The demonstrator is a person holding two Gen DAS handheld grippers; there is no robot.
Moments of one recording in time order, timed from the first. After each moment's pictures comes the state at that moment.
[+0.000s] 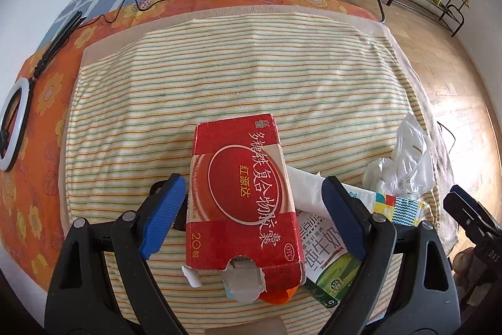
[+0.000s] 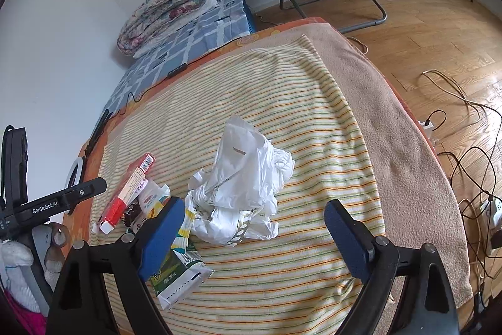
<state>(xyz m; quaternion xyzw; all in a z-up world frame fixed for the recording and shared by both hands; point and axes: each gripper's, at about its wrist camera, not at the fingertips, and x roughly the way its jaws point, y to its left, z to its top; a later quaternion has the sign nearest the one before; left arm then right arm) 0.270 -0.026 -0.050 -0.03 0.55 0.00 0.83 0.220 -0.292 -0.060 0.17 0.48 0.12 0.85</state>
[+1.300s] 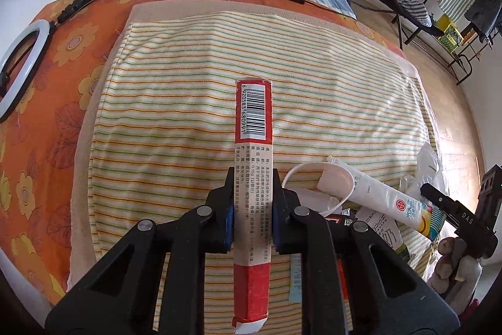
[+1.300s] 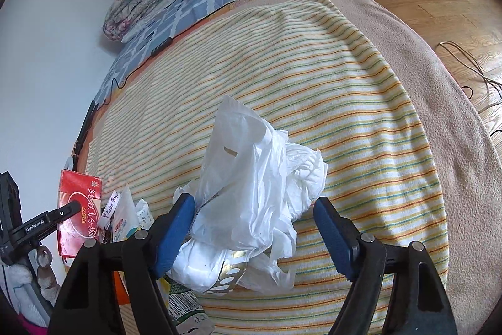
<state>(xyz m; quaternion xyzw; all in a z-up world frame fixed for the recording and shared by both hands) 0.245 0.088 -0.061 -0.13 0.53 0.03 0.83 0.280 -0.263 -0.120 0.20 0.53 0.13 0.81</state>
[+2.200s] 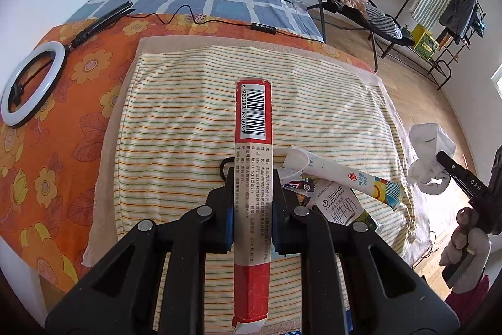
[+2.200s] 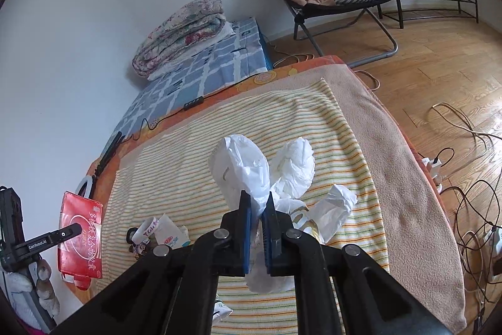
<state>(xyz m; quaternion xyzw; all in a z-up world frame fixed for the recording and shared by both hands) 0.176 0.080 0.005 -0.13 0.48 0.00 0.87 0.237 -0.286 -0.021 0.16 0.41 0.14 0.89</state>
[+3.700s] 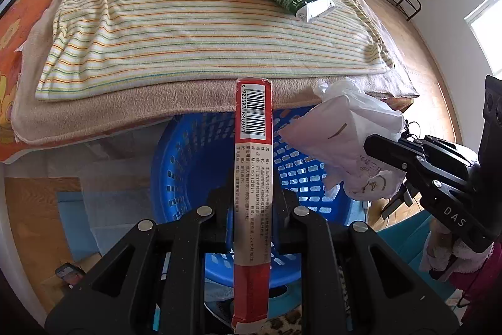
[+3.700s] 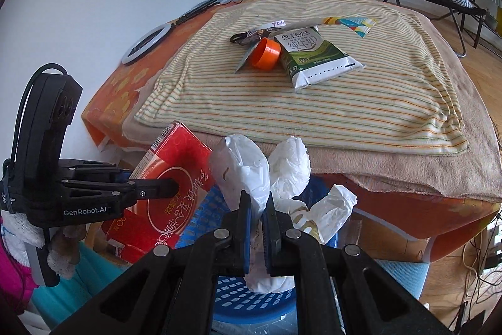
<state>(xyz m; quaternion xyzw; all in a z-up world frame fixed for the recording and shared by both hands) -0.034 -0.018 -0.112 -0.11 0.58 -0.10 0.80 -0.015 -0.194 -0.083 -0.01 0.49 0.30 0.82</state>
